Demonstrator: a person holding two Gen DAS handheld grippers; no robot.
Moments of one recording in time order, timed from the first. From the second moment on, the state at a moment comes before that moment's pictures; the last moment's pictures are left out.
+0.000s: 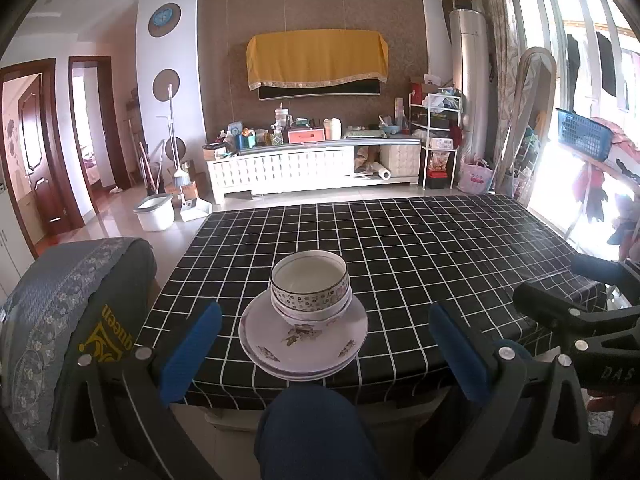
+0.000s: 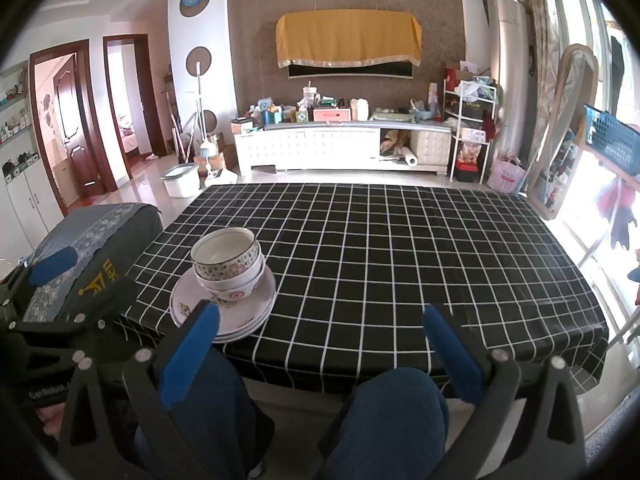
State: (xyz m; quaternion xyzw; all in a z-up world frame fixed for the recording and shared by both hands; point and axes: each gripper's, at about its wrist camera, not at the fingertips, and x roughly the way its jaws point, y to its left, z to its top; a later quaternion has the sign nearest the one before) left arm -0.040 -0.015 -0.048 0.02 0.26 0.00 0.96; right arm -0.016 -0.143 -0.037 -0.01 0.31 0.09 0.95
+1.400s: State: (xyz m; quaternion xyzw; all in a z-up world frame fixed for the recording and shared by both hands) left arm -0.041 -0.010 -0.050 0.01 0.27 -0.02 0.96; right arm -0.019 -0.145 -0.034 -0.01 0.31 0.08 0.95
